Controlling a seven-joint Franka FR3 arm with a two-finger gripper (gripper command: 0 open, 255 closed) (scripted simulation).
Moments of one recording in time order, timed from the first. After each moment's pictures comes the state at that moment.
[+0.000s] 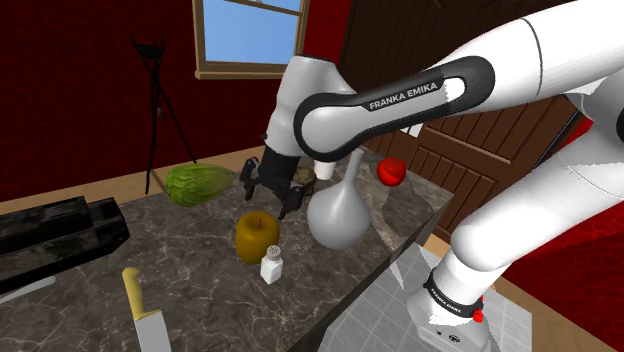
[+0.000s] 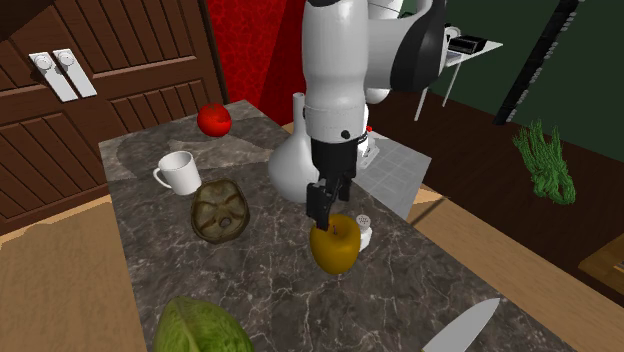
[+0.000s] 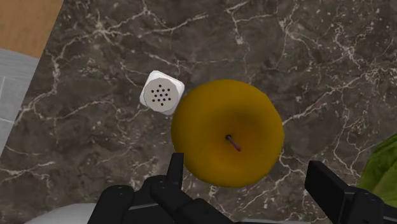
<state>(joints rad) -0.29 -0.26 0.81 -2.34 0.37 2.29 1.59</state>
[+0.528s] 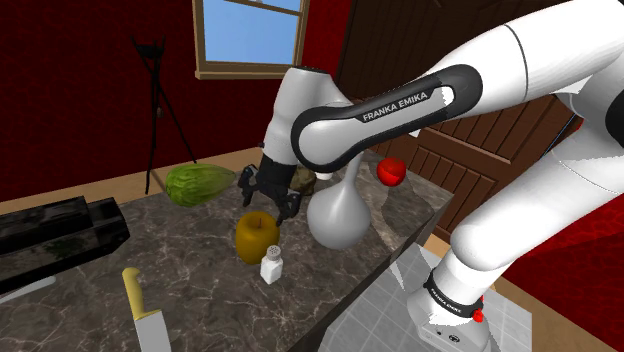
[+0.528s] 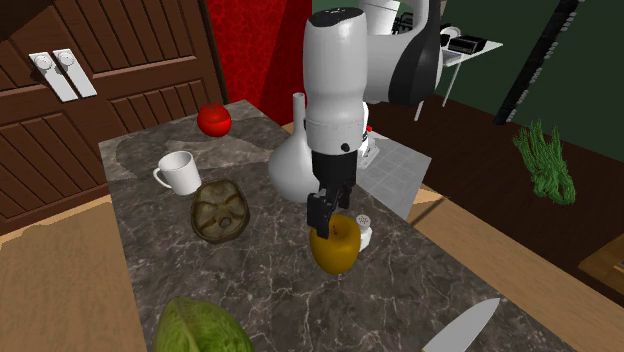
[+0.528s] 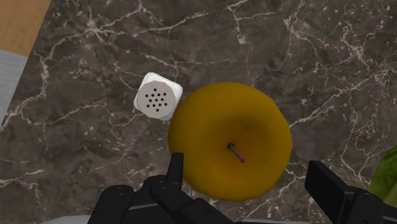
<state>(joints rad) -0.30 -0.22 0.84 -2.36 0.35 2.35 1.61</state>
